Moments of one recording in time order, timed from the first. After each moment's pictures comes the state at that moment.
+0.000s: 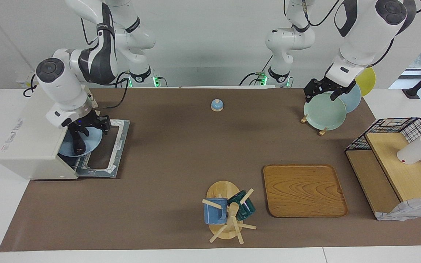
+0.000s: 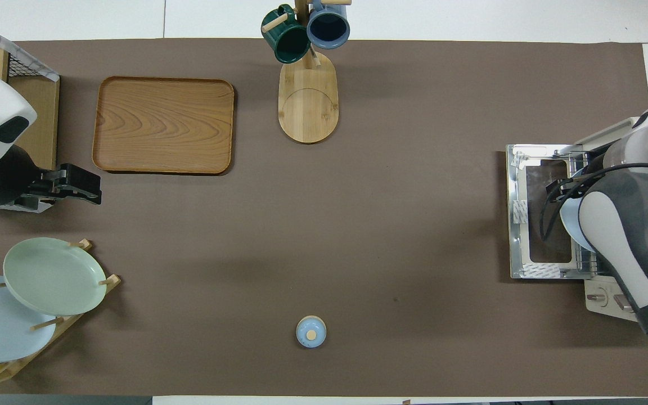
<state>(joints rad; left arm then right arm) -0.02 -0.04 -0.14 -1.67 -0.03 1.52 -0.16 -0.07 0.05 0.00 -2.03 -0.08 2.01 -0.15</state>
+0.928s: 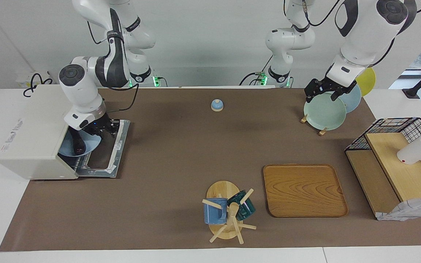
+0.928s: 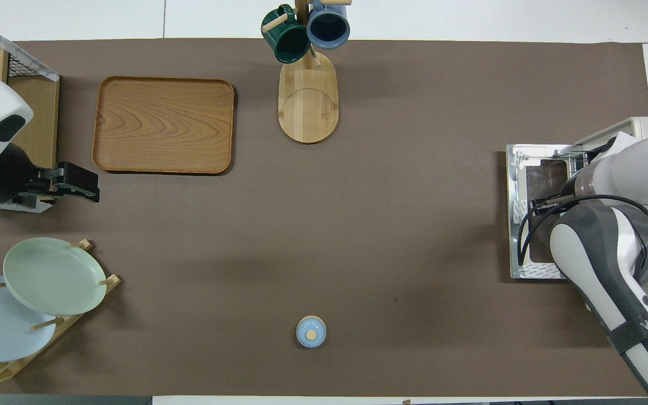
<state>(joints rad) -0.01 -0.04 -0.14 -1.67 -0.03 1.54 -0.16 -0.06 0.01 0.01 -2.17 -0.11 2.12 -0.21</state>
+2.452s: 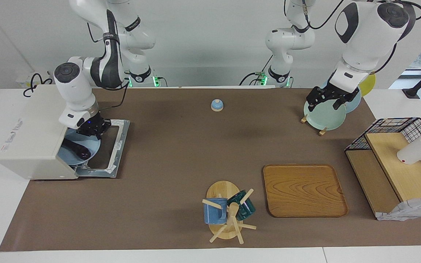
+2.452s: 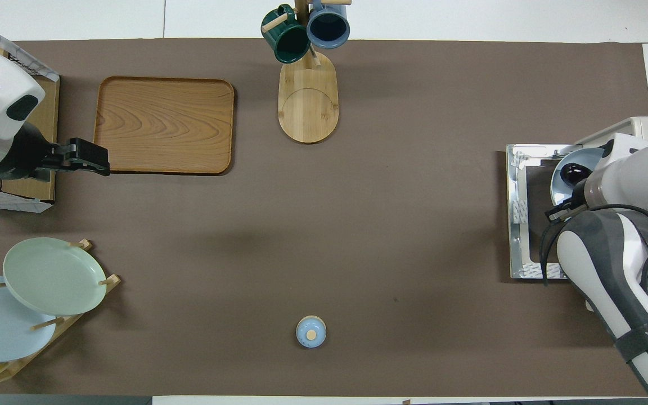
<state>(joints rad) -0.01 0.03 -0.14 -1.68 -0.03 1.69 -0.16 -0.04 -0.01 0.01 -2.15 -0.14 2.07 -0.38</state>
